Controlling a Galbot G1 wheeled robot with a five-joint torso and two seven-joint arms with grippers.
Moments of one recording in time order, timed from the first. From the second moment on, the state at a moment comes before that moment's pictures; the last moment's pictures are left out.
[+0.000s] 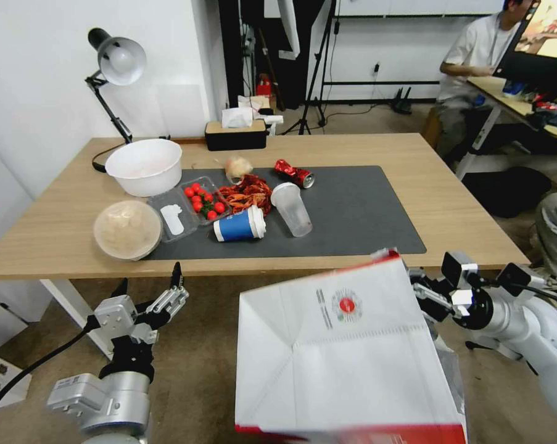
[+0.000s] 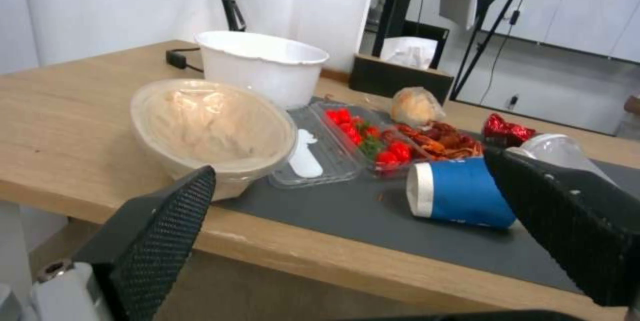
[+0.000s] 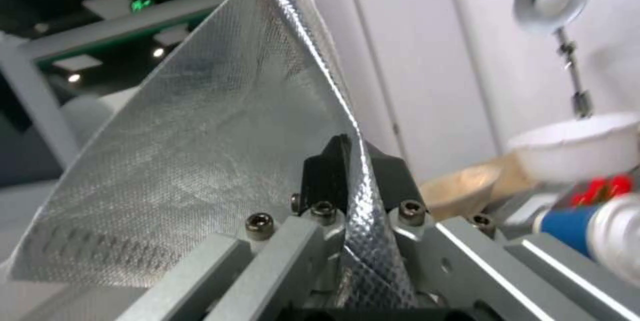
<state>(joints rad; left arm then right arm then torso) 1.88 -1.41 -0.49 -2.47 -0.35 0.04 -0.31 -1.27 0.74 0.53 1.88 1.27 -0.18 -1.21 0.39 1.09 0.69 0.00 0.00</state>
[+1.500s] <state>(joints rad) 1.89 -1.42 -0.46 -2.44 -0.30 -0.03 -0.31 -1.00 0.62 0.57 2.02 1.59 0.11 0.12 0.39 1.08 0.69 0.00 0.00</state>
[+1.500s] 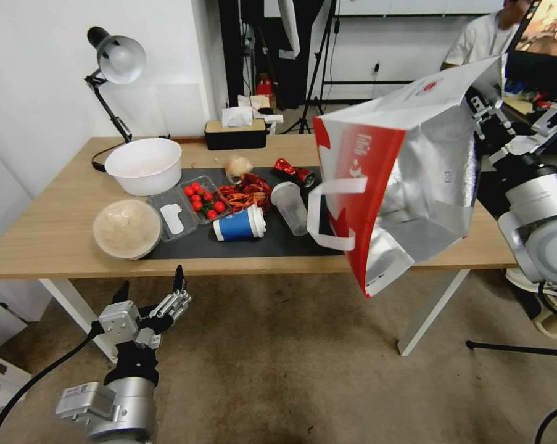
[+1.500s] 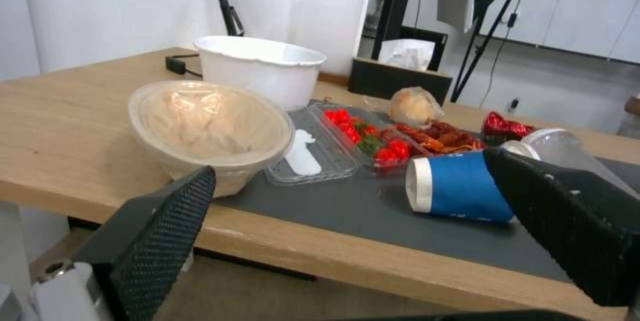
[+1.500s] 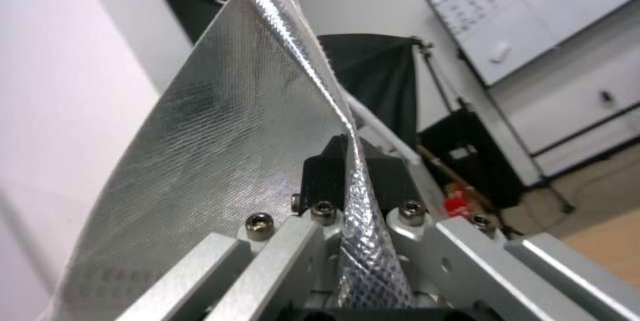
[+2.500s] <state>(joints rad) 1.90 -1.42 -0.45 -2.43 -0.28 -0.05 -0.31 -0.93 0.61 0.56 1.98 1.53 0.00 0.44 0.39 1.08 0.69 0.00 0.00</state>
